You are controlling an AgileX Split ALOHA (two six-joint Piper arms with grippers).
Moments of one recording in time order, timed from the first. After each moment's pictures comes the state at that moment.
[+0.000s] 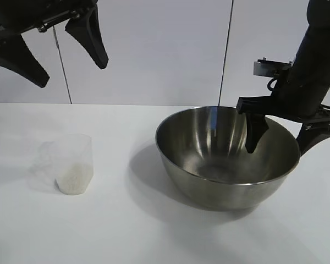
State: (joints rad) left arm -0.37 1.66 -1.35 -0.34 0.90 -0.04; right arm 0.15 1.94 -1.27 0.10 0.77 0.06
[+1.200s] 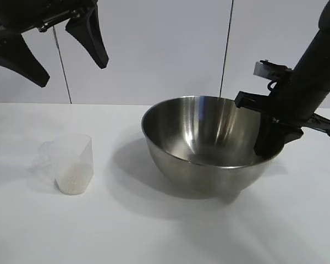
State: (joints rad) left arm -0.37 1.66 -1.35 -0.34 0.90 -0.04; right arm 0.08 1.96 -1.27 0.44 0.79 -0.22
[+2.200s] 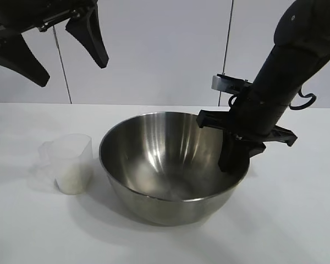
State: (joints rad) left arm -0.37 1.66 -1.35 -0.34 0.89 -0.04; right arm 0.25 2.01 -1.27 0.41 0.74 -0.23
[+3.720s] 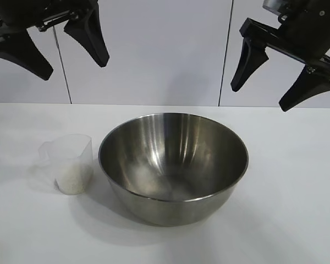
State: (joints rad) left arm -0.37 1.65 -1.33 -0.34 0.79 0.10; right arm 0.10 1.76 -1.35 0.42 0.95 -0.13
